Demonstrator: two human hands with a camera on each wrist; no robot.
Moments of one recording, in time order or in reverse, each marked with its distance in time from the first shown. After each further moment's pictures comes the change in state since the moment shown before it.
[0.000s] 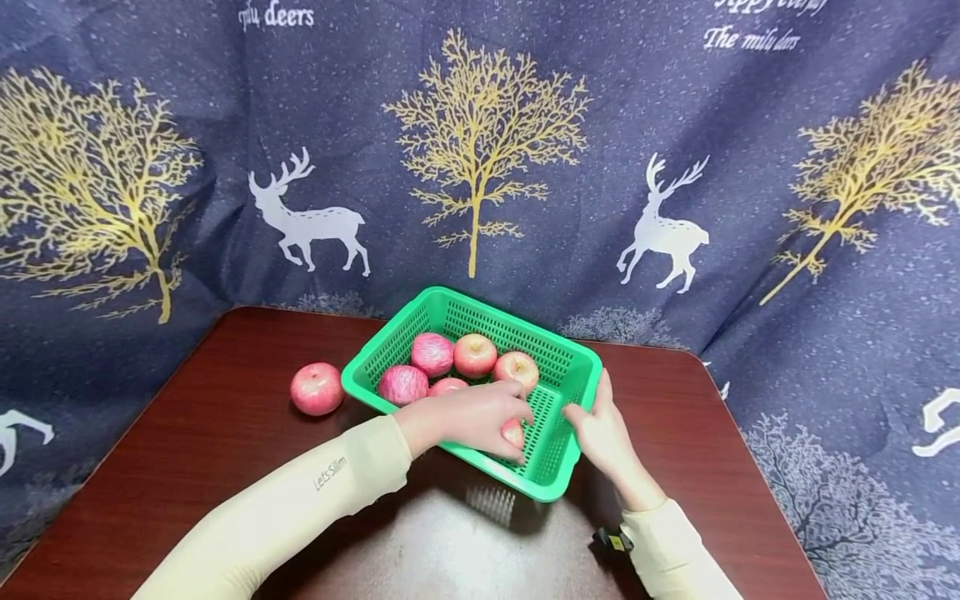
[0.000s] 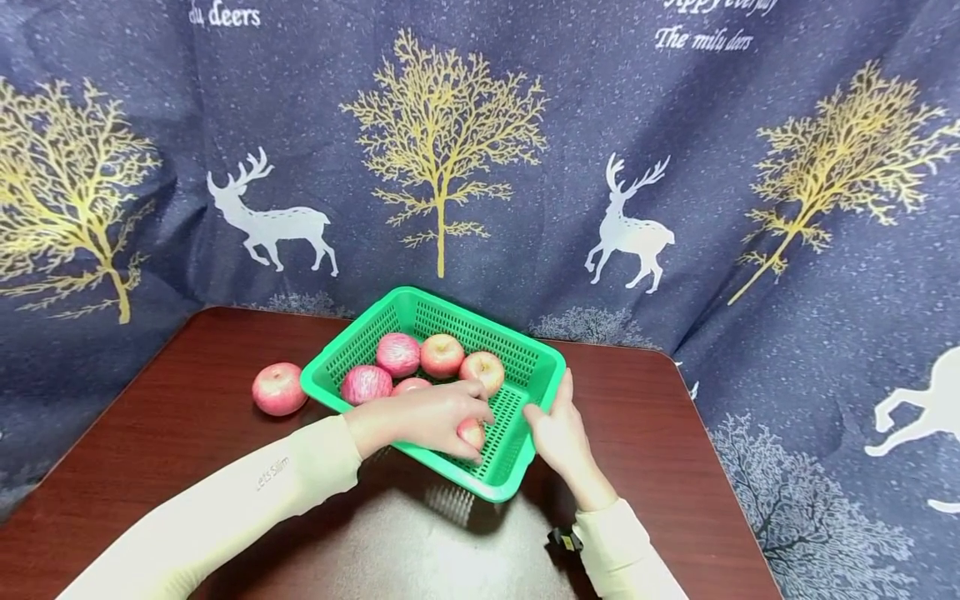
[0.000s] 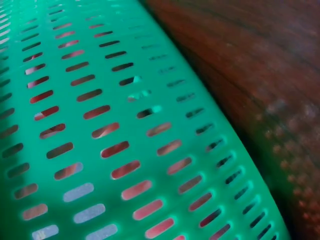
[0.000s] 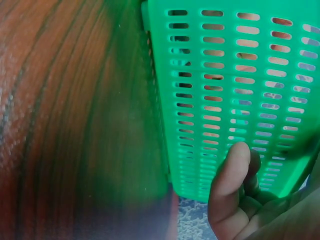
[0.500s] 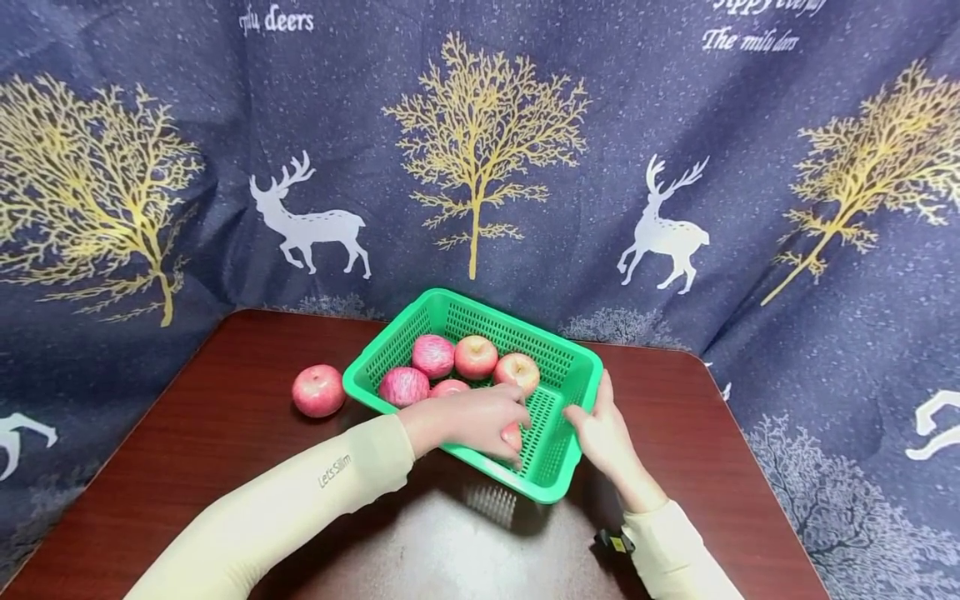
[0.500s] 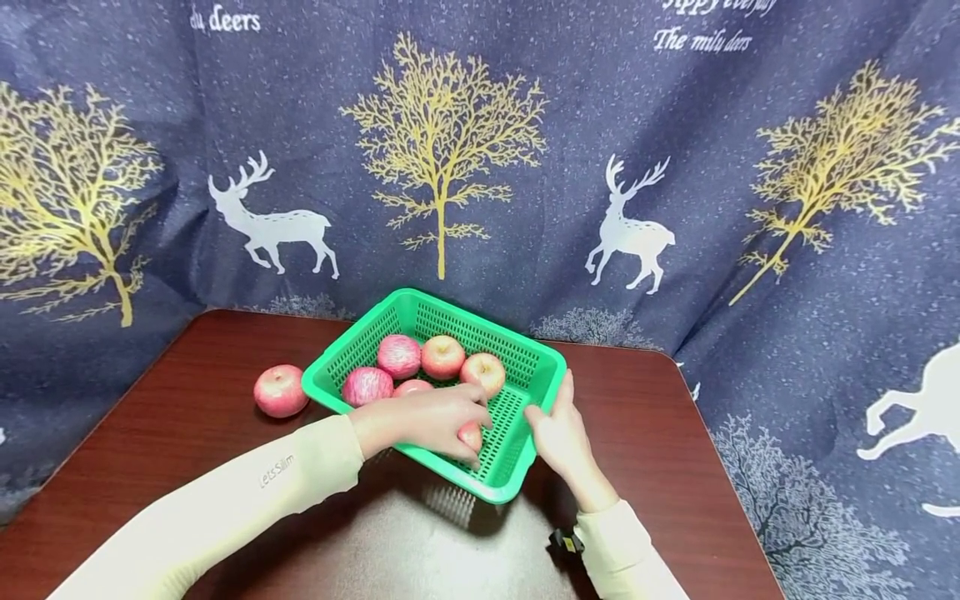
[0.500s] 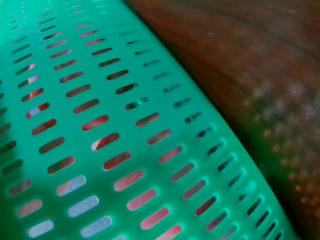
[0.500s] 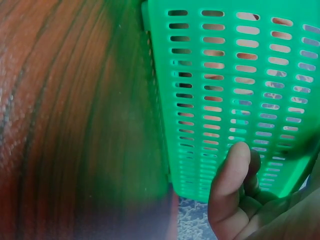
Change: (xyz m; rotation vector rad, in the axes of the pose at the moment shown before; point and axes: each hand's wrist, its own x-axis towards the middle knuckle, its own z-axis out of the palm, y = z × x) left_hand 0.004 -0.005 0.002 0.059 -0.071 -0.004; right_hand 0.002 0.001 0.000 0.016 -0.007 -0.005
